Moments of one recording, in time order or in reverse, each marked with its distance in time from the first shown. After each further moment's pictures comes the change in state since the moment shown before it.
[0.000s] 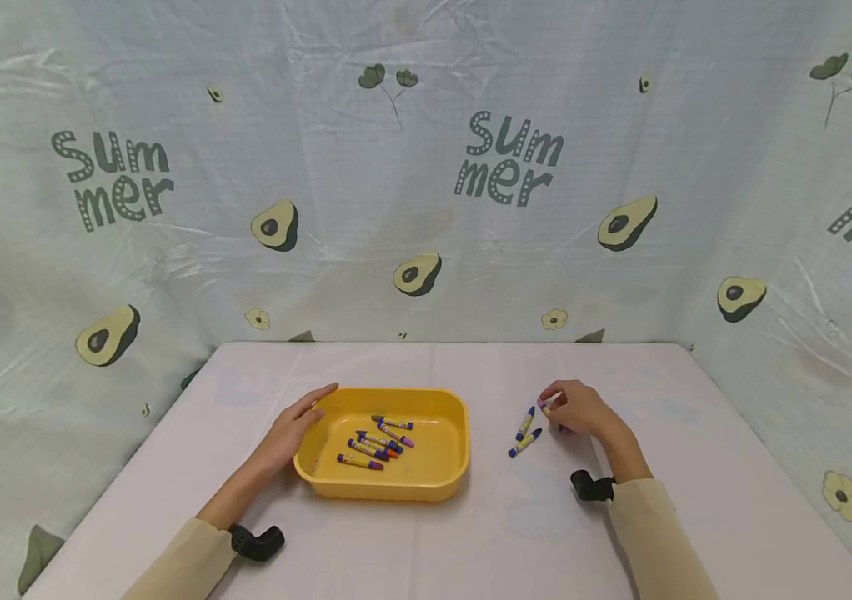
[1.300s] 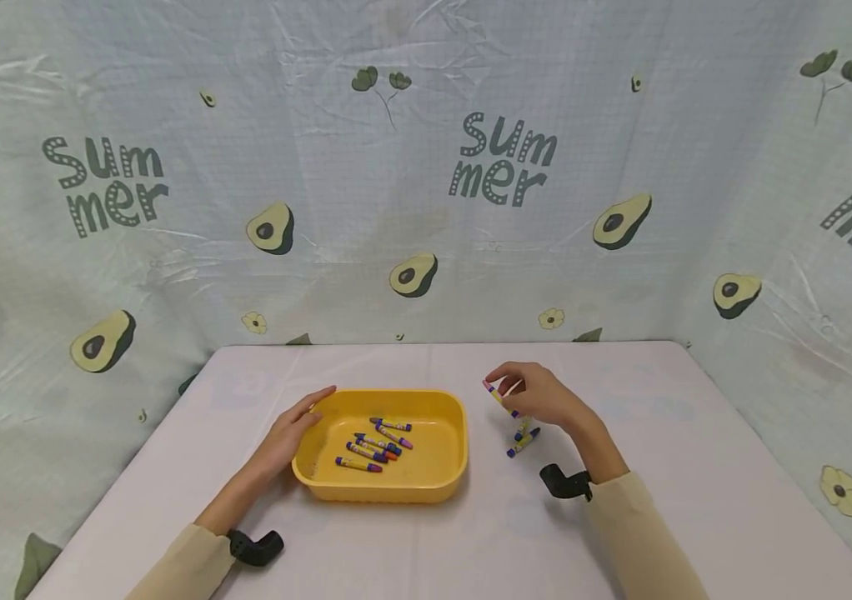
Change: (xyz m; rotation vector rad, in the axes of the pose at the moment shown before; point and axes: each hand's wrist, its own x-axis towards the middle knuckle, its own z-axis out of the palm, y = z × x) left_hand -0.001 0.003 0.001 0.004 0.010 -0.008; right_hand -0.006 -0.071 0.002 0.146 -0.068 -0.251
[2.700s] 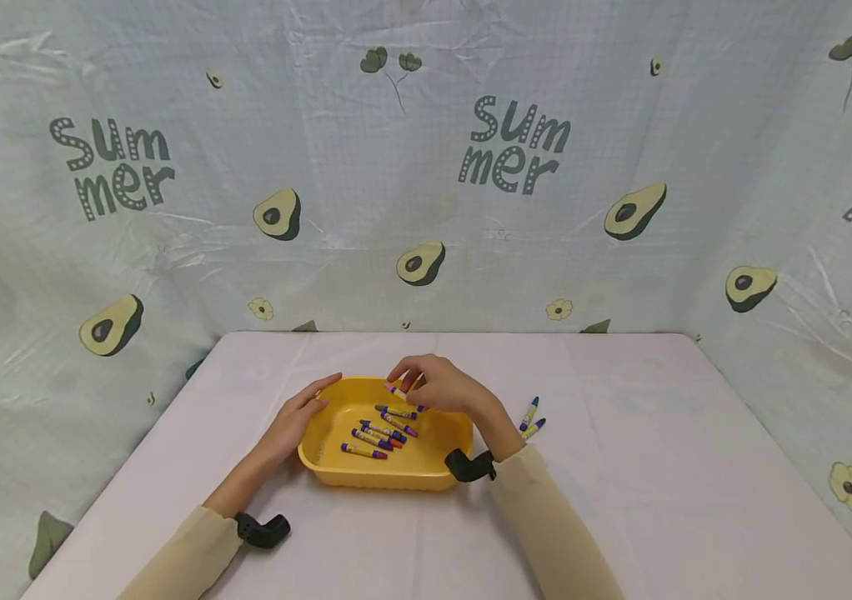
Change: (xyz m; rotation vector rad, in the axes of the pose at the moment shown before) left_hand 0.004 -0.003 -0.002 -0.004 0.002 0.014; right_hand 0.058 -0.089 0.089 0.022 -0.186 -0.192
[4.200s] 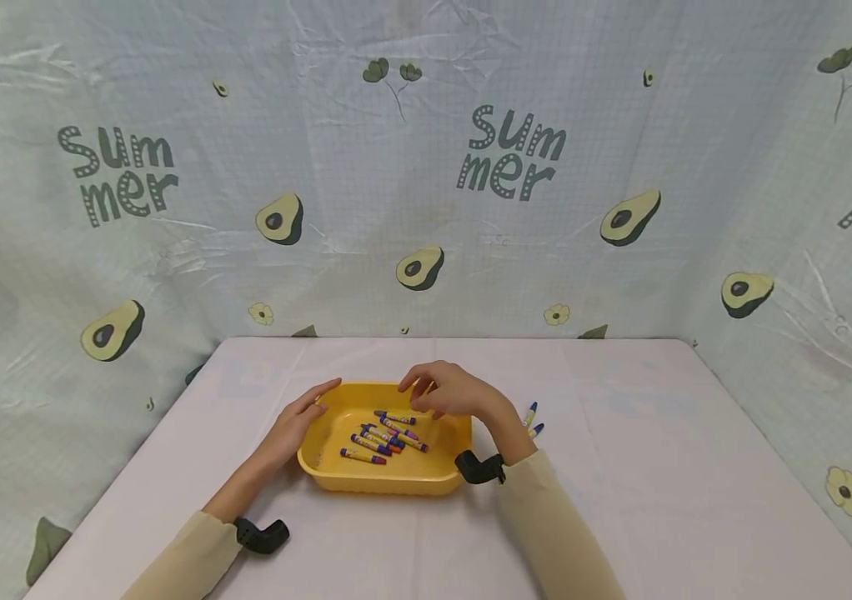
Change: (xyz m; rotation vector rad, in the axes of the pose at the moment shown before) left_hand -0.005 -0.002 -0.002 0.001 -0.013 0.030; right_hand -0.016 0.000 -0.007 0.043 -0.058 0.053
